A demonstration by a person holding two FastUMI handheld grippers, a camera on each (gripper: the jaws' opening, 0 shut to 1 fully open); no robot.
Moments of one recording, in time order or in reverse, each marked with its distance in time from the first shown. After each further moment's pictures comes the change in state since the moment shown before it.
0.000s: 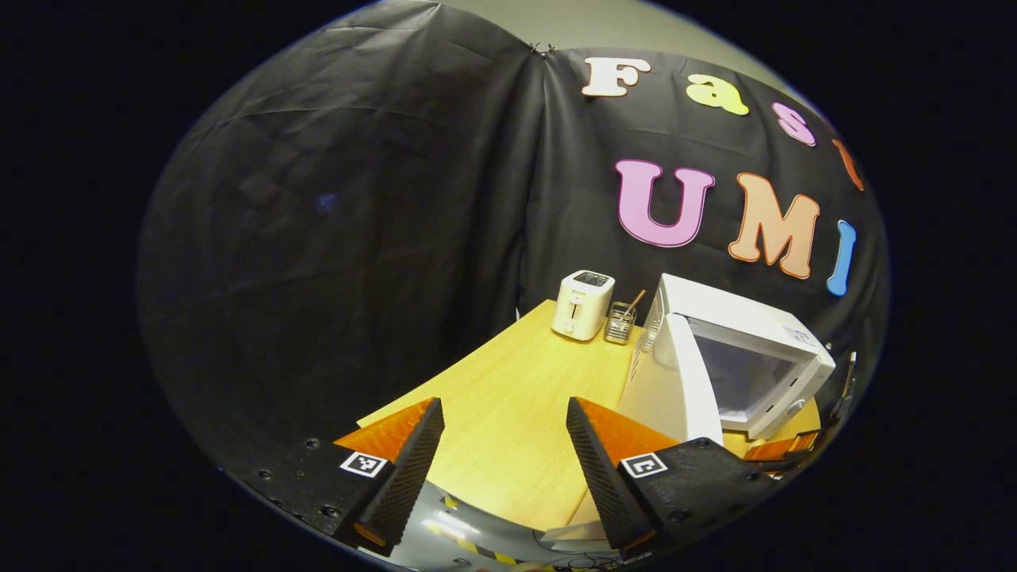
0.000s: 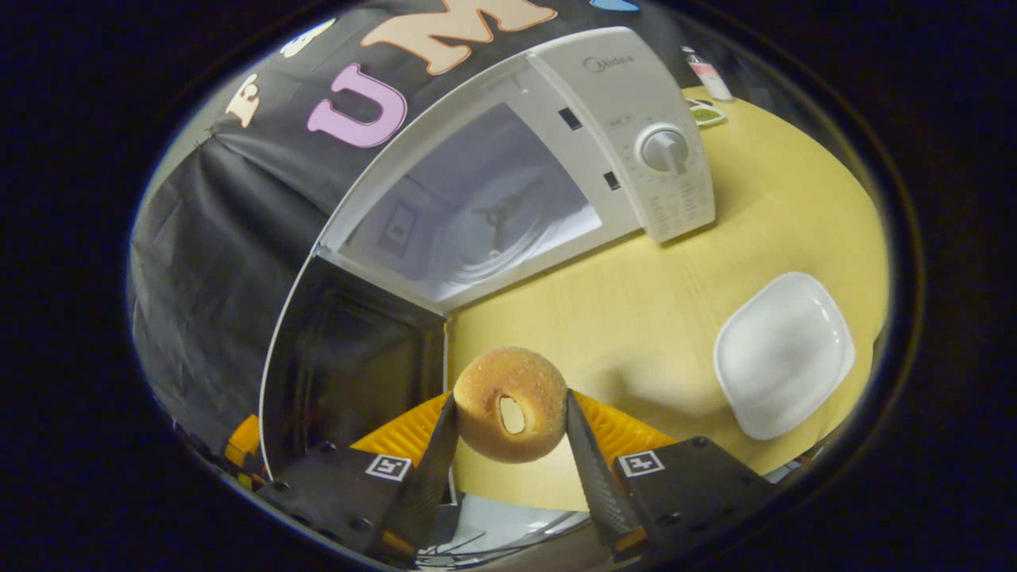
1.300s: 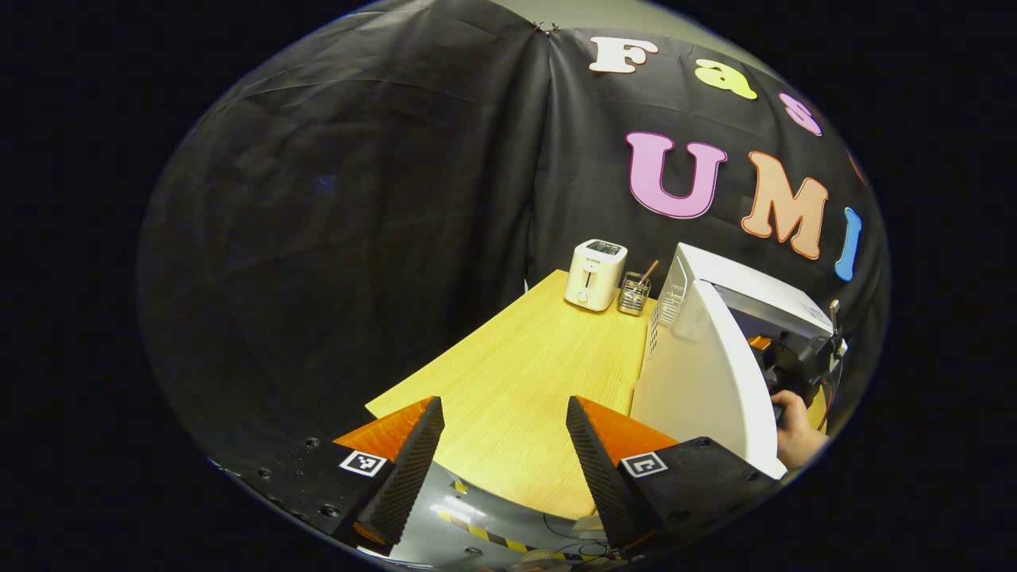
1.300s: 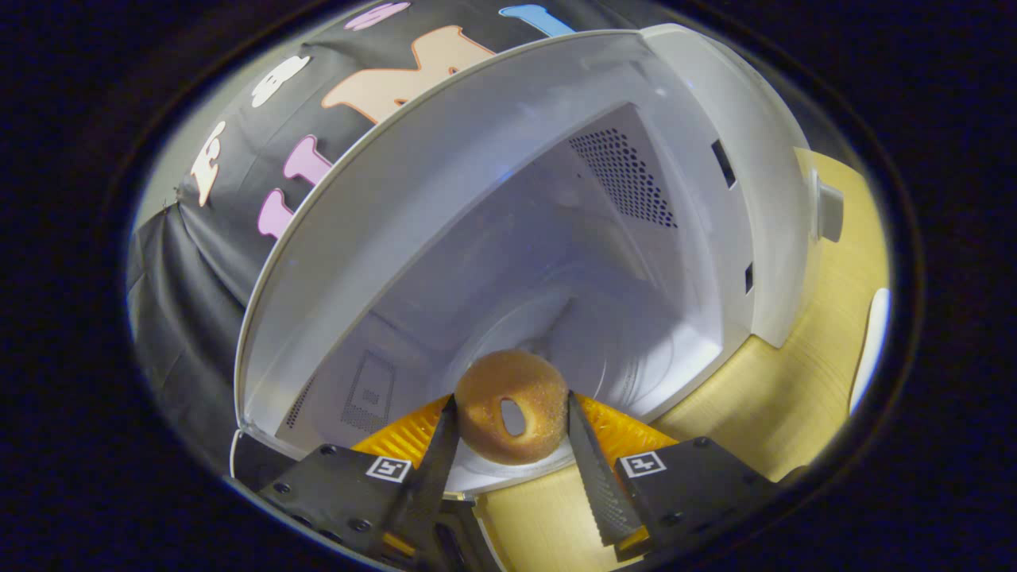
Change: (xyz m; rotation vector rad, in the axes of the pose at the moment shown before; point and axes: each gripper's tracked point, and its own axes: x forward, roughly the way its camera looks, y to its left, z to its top) left arm 0.014 0.026 -0.033 0.022 0.110 0.019; right arm 0.143 0.045 0.144 0.183 -0.519 -0.122
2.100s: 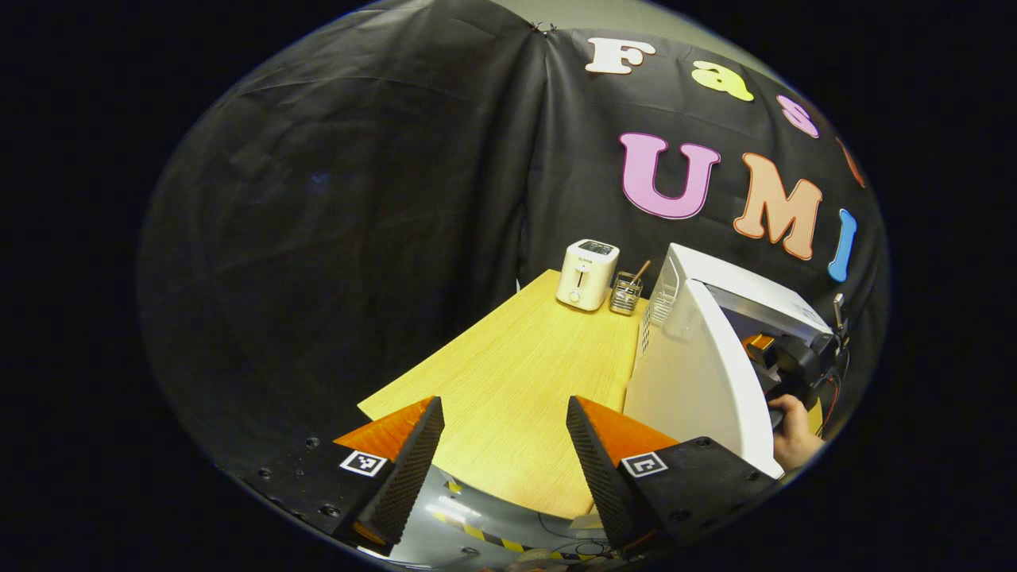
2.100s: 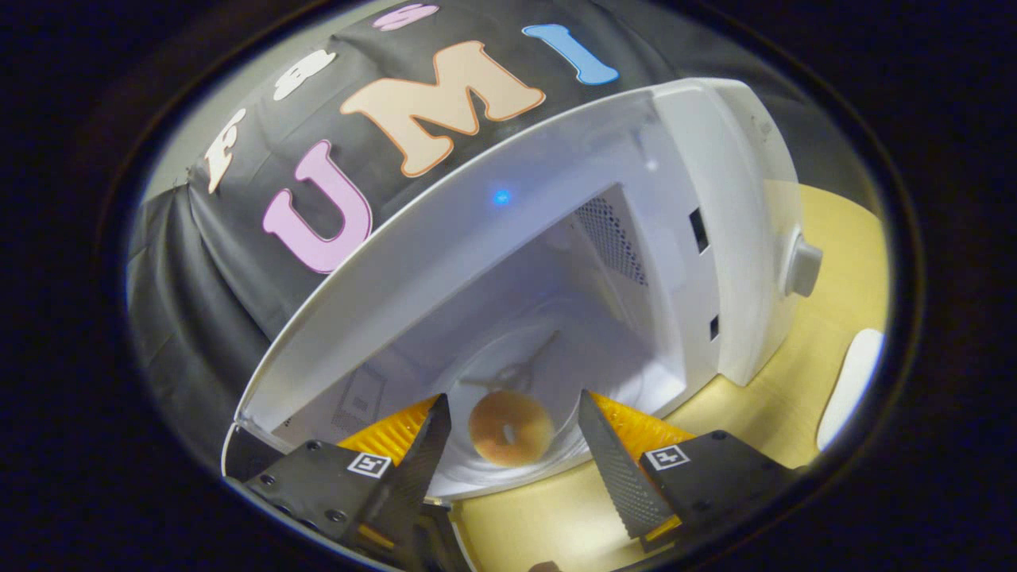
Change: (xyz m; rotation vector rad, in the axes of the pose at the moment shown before) left arm -0.001 -0.006 -0.002 -0.017 -0.003 -0.043; right arm -0.030 -0.016 0.024 -0.129 -0.068 -0.009
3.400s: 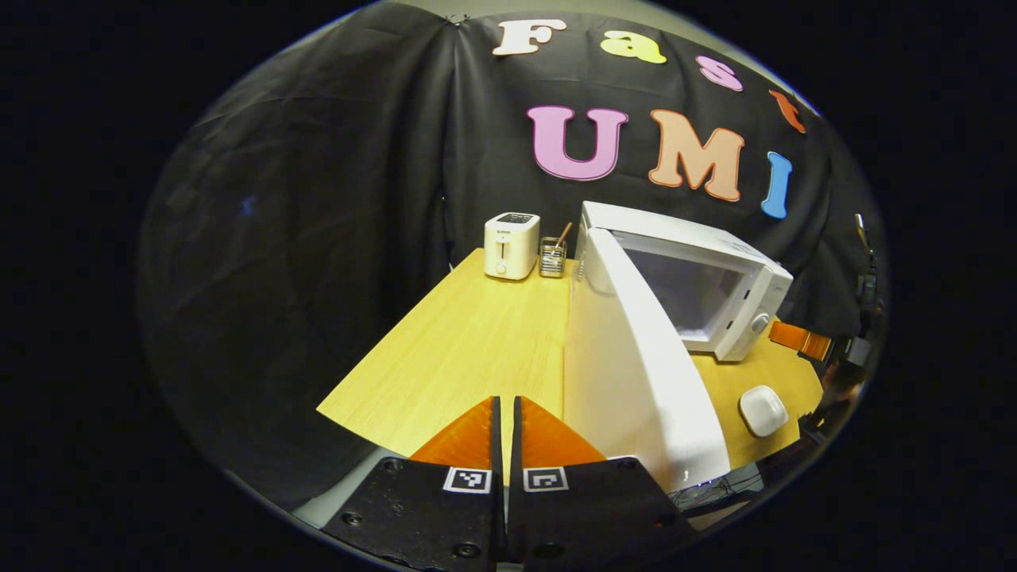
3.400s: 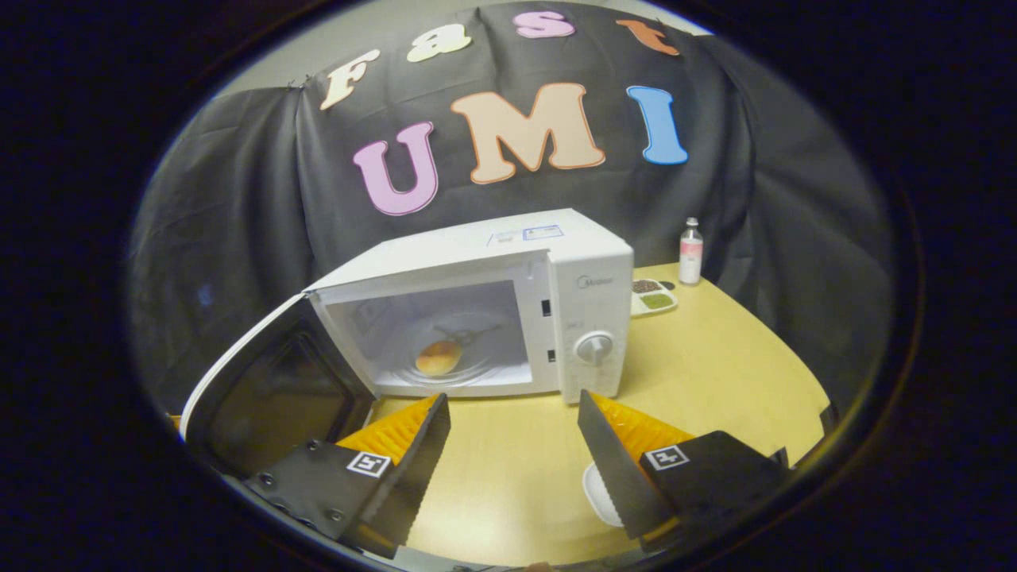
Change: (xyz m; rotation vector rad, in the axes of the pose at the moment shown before) left arm -0.030 -0.068 -0.037 0.213 0.072 -0.218; right arm -0.189 -0.098 0.057 -0.457 0.021 0.039
